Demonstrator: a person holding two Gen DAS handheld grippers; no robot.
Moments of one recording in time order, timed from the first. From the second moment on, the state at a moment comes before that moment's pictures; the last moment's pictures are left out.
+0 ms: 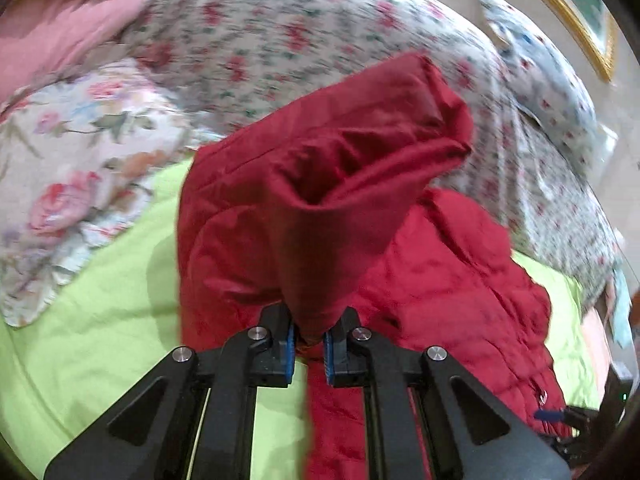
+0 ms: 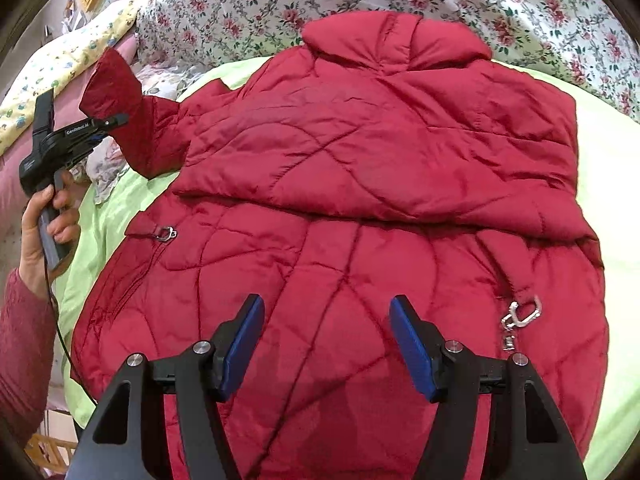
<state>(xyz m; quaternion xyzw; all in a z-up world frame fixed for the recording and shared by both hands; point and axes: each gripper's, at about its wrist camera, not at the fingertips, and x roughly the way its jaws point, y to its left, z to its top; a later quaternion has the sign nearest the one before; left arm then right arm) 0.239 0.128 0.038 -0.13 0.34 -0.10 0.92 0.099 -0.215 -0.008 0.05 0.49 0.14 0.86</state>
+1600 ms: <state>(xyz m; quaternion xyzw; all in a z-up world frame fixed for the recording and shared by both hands) 0.225 0.024 0.006 -0.05 0.41 -0.13 0.90 0.103 -0.260 0.007 0.10 0.46 0.12 0.88</state>
